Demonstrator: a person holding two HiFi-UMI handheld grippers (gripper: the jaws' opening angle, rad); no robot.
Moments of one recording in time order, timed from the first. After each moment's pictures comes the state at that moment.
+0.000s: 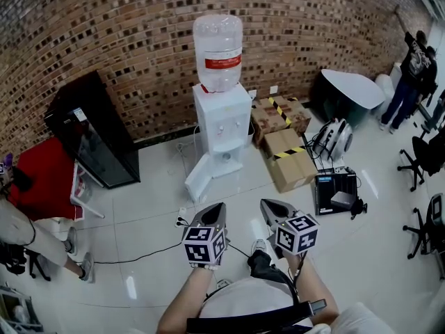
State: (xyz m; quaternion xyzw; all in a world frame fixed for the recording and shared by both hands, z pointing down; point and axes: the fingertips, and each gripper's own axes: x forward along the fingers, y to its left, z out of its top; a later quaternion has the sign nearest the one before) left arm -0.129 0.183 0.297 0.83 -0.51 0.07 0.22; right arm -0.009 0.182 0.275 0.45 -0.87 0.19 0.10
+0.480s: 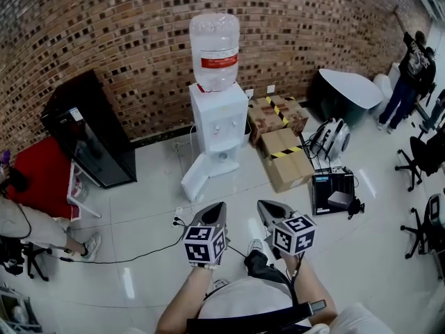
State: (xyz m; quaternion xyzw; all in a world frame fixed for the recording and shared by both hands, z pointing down) left arm -0.117 0.177 0.298 0.83 -0.50 0.07 0.22; right arm -0.008 0.180 0.279 0.44 -0.87 0.19 0.11
